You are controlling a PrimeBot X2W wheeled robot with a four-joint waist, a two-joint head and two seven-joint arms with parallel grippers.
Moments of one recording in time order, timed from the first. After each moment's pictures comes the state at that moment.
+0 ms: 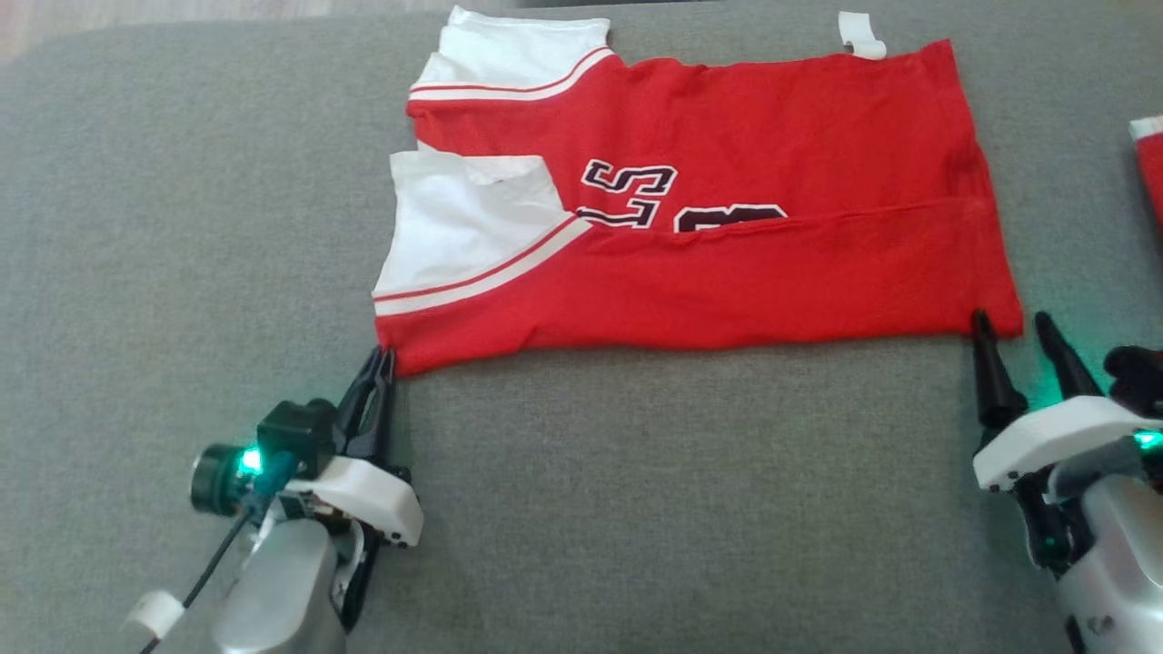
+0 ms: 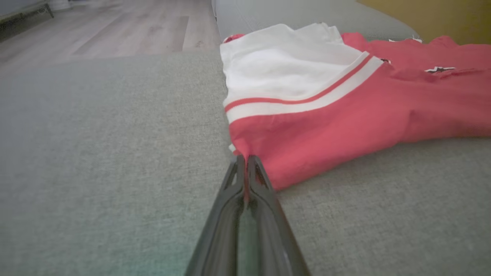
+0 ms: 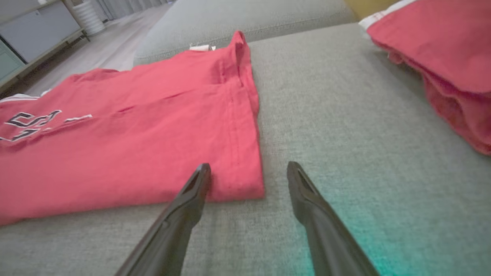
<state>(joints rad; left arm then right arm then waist) -0.39 0.11 -0.32 0.74 -0.25 -0.07 -0.26 -0.33 -0.31 0.18 0.68 0.51 0.13 -0.21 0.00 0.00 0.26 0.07</state>
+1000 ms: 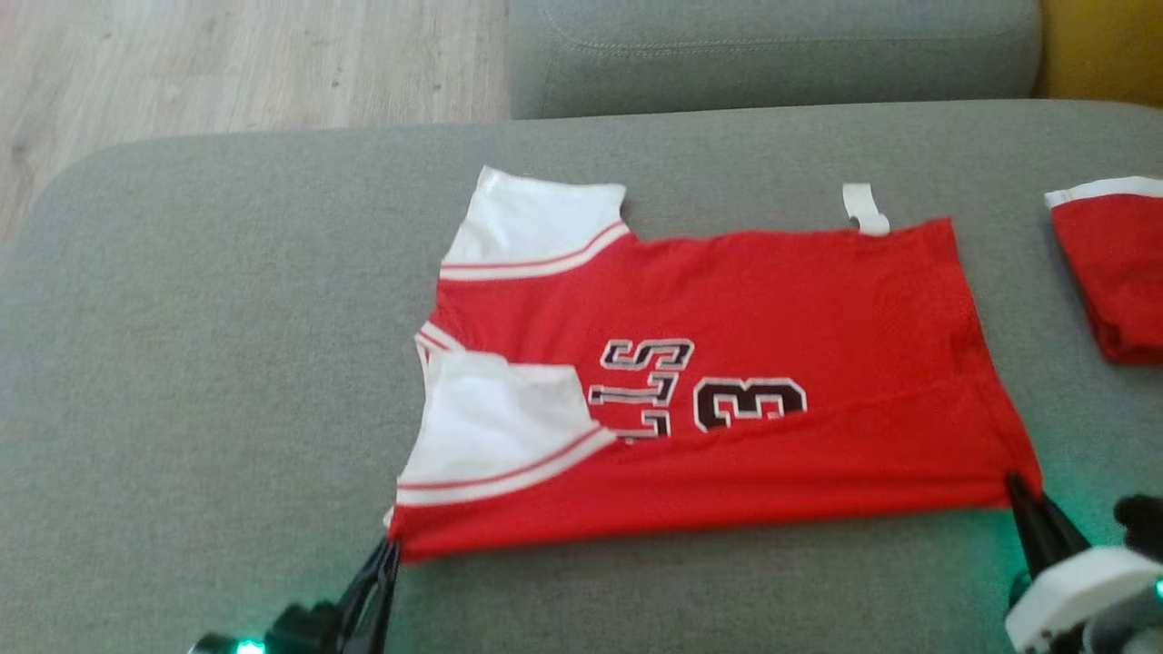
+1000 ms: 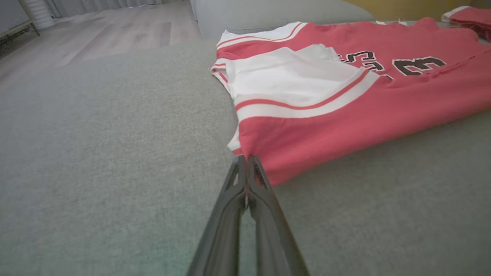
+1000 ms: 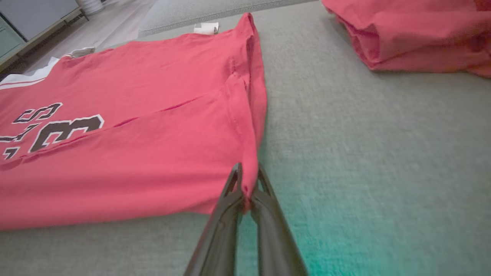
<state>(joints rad) 0.07 0.22 -0.36 0.35 -0.19 -0.01 -0.19 -0.03 -0.39 0.21 0.56 0.57 0.13 -0.14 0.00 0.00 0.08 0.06</state>
